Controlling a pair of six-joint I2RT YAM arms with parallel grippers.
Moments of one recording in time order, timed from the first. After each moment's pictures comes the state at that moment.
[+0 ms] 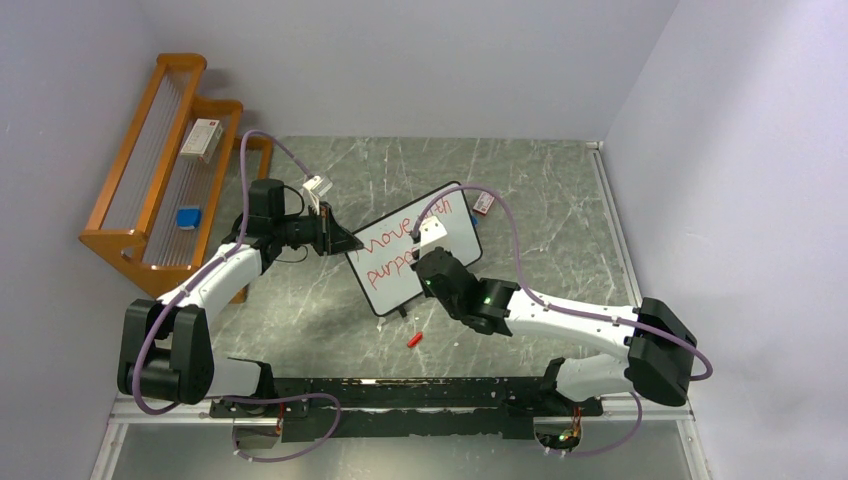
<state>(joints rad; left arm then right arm) -0.17 1.34 0.78 -0.03 1.00 -0.15 1.08 1.29 0.80 -0.07 0.58 0.23</state>
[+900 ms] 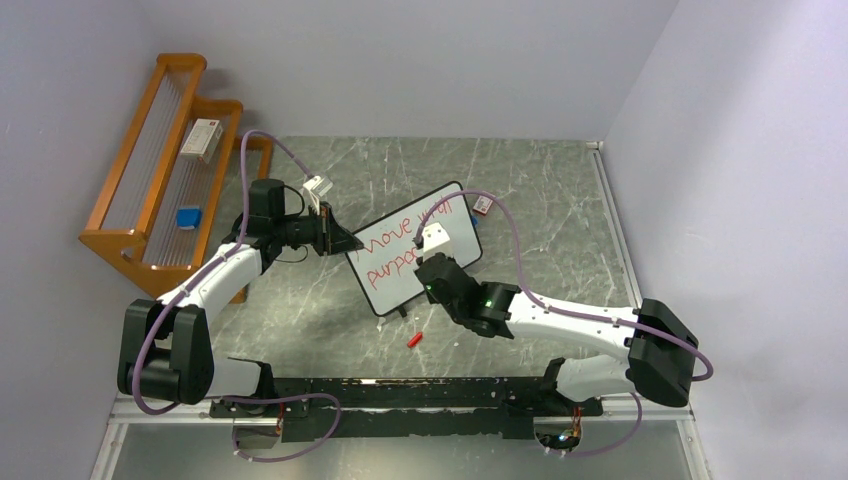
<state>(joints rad) -0.17 1.34 0.78 -0.04 1.00 -0.15 1.09 1.28 0.76 -0.13 0.58 0.27</state>
